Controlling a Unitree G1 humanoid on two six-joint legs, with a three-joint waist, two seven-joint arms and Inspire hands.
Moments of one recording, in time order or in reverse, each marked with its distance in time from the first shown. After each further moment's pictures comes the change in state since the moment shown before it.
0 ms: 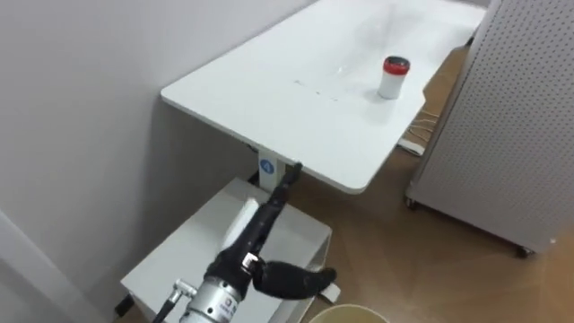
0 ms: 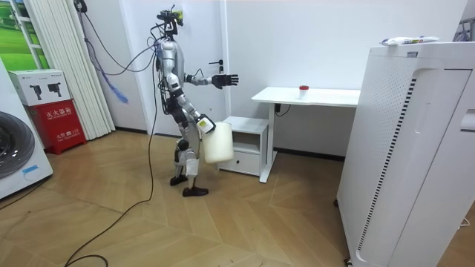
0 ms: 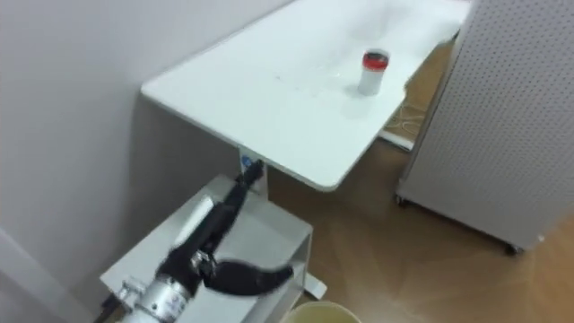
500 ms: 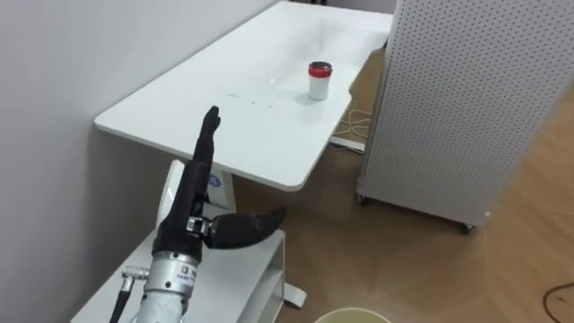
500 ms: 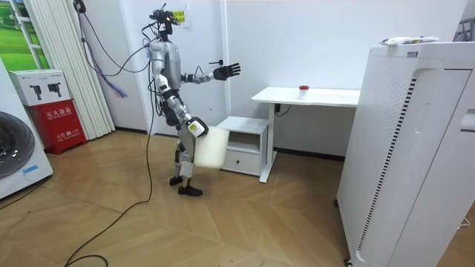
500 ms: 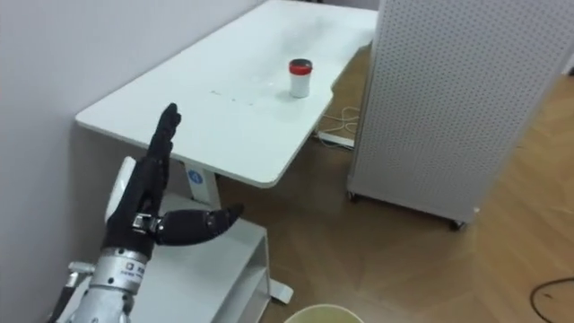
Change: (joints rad) left arm -0.001 -0.017 0.134 -0.081 -0.001 -0.006 0.161; right arm 0.005 -0.007 0.006 -0.023 -0.022 0.037 -0.004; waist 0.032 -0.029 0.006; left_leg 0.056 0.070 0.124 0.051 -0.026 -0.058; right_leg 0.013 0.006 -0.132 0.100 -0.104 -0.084
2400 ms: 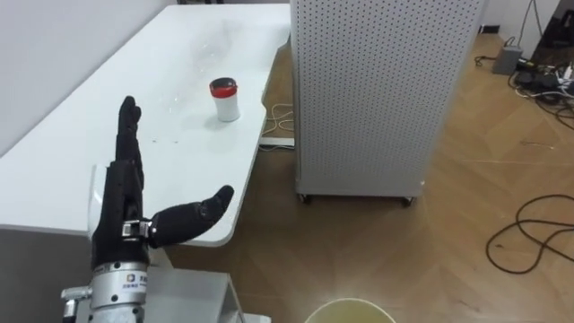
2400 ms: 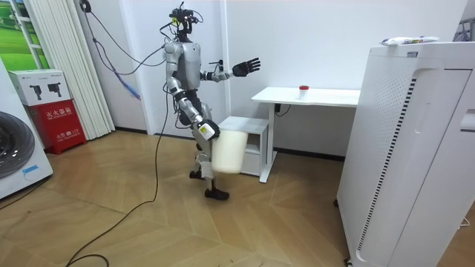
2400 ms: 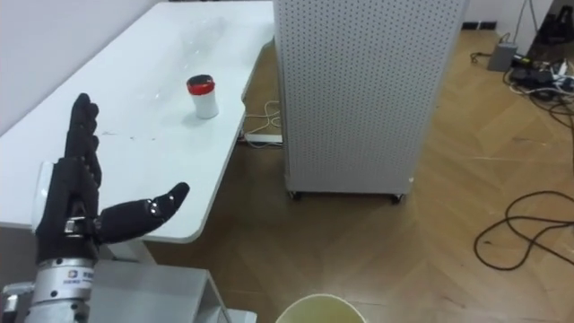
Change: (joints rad) left arm 0.108 -0.007 0.135 -0.094 -0.032 -0.043 0.067; right arm 0.031 -0.002 -0.109 -0.109 -0.171 0.027 -0.010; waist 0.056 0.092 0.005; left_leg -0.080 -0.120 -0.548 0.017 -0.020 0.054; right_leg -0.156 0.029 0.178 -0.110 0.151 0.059
